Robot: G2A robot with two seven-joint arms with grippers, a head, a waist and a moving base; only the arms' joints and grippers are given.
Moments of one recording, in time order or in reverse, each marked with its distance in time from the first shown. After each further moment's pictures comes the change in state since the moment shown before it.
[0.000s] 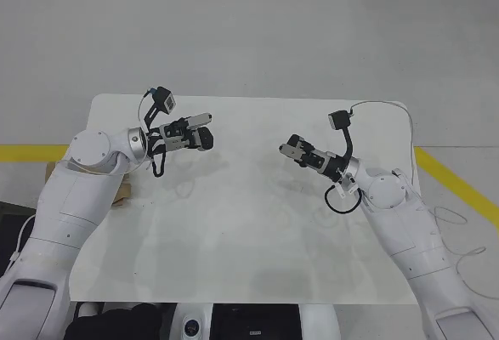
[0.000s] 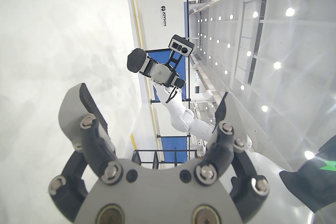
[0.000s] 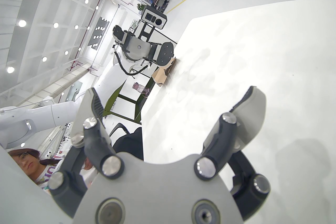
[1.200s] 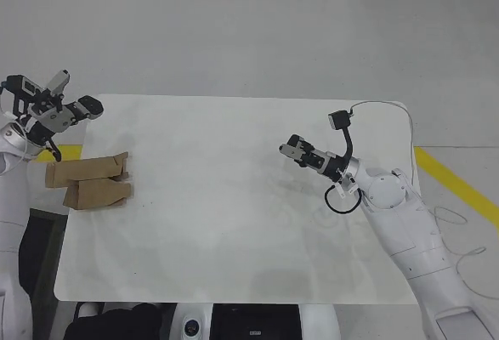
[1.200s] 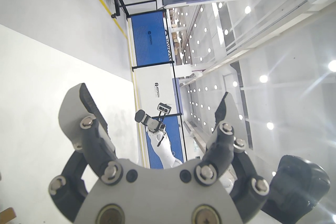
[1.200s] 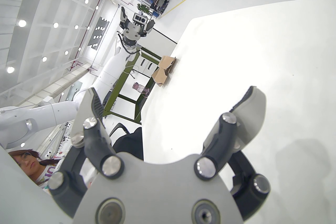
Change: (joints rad) left arm 0.037 0.126 -0.514 0.292 -0.016 -0.040 -0.048; right arm 0.000 0.000 0.000 0.000 0.000 0.000 0.000
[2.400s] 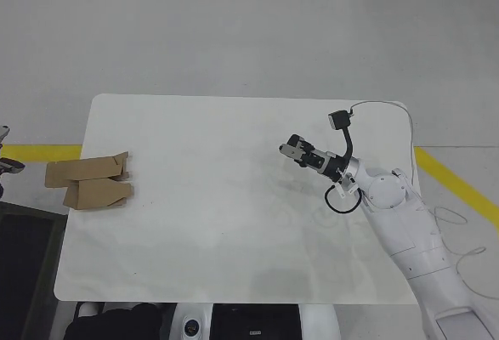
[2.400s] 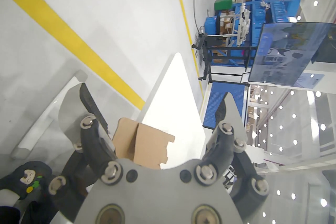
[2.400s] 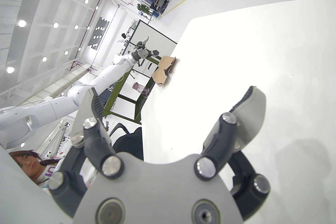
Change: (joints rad) left arm -0.070 0.168 -0.128 0.483 0.547 -0.030 0.174; right arm 0.000 0.000 0.000 0.000 0.000 0.000 0.000
